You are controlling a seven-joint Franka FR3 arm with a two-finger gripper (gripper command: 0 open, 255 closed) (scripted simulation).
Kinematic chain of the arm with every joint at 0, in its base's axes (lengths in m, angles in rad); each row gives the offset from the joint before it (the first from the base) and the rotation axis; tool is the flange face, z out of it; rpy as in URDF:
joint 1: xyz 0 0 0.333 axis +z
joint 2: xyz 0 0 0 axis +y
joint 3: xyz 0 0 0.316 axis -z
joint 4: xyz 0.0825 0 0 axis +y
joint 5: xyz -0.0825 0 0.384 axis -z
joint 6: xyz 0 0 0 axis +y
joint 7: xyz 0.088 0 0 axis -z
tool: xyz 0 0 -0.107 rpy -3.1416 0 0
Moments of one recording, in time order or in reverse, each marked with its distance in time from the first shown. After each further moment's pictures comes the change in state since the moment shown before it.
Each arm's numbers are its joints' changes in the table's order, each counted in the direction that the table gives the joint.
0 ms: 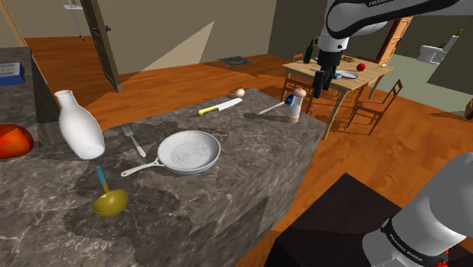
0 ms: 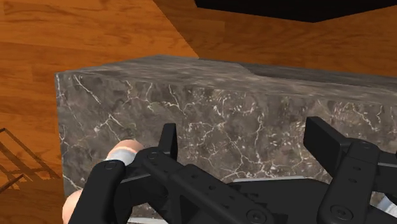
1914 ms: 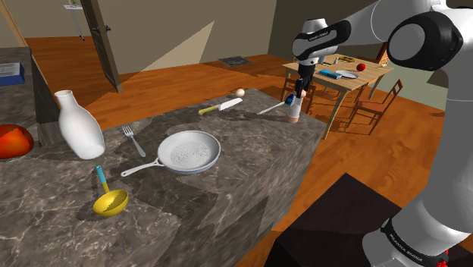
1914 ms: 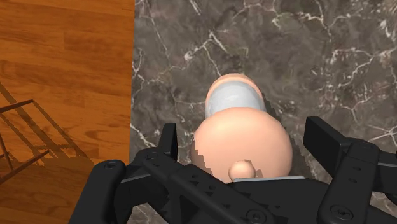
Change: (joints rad) arm -0.131 0.677 0.081 -0.572 -0.091 -0.164 -0.245
